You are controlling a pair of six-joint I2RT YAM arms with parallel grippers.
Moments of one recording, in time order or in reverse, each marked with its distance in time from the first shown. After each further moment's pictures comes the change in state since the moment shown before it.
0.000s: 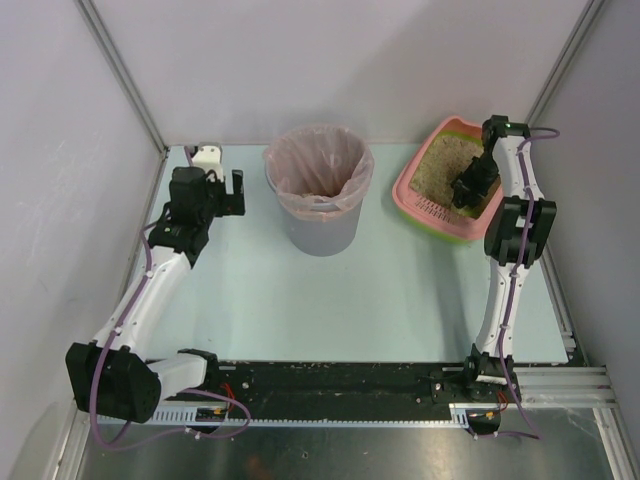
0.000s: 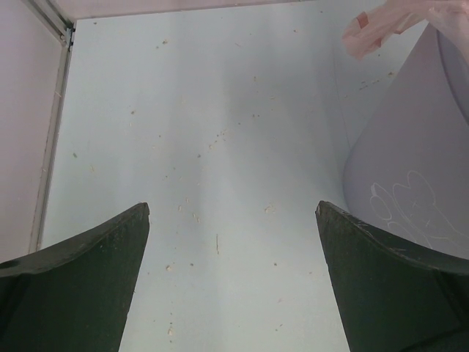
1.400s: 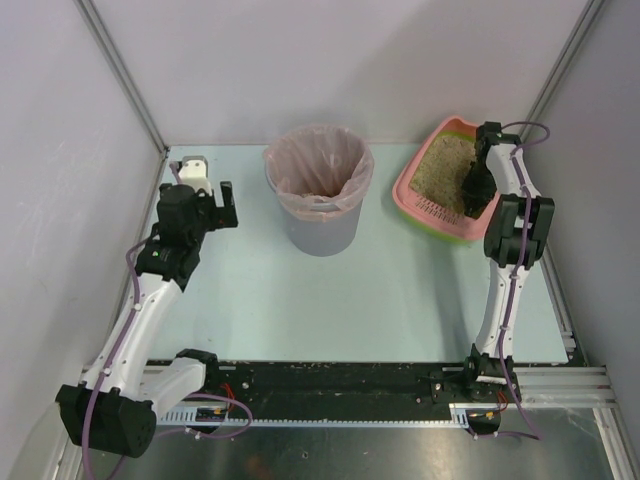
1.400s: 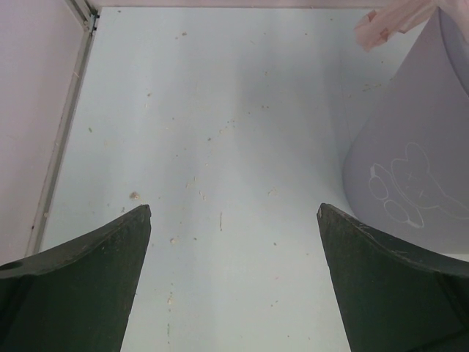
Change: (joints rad) left arm 0.000 -0.181 -0.077 -0.065 -0.051 -0.063; right arm 0.016 -0.036 -0.180 0.240 0.256 -0.232
